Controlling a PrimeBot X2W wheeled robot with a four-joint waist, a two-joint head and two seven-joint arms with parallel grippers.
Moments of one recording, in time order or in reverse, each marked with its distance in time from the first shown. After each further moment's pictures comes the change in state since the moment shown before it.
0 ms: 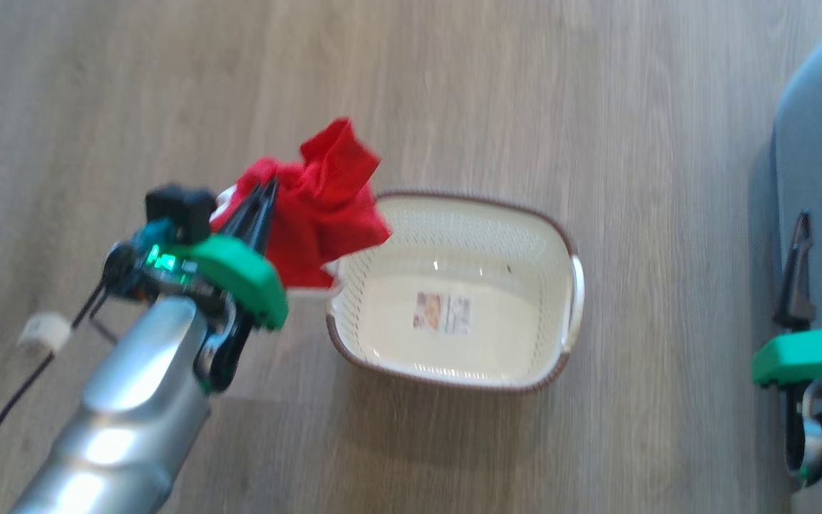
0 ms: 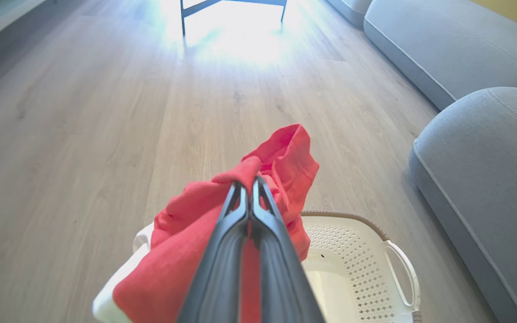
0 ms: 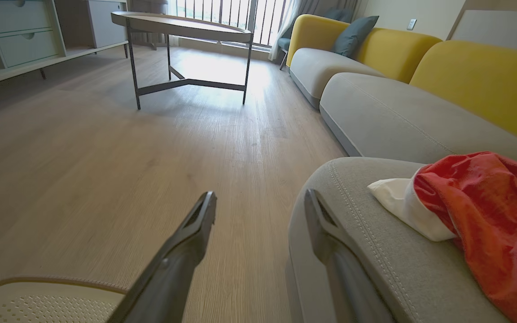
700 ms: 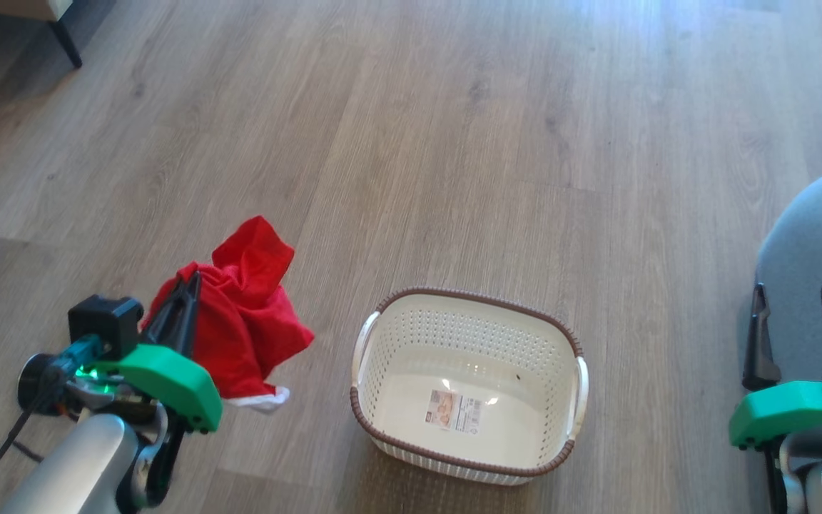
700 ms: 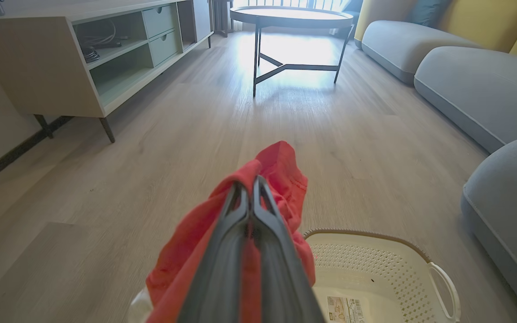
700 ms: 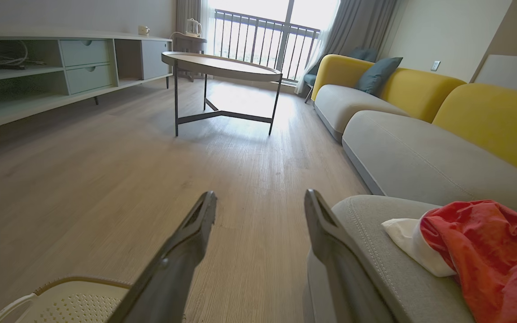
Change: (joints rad) left arm 0.388 0.272 0.062 -0.482 -0.001 0.233 0.069; right arm 0.131 -0.024 0.066 0.047 0.026 0.000 0.033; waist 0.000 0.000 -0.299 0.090
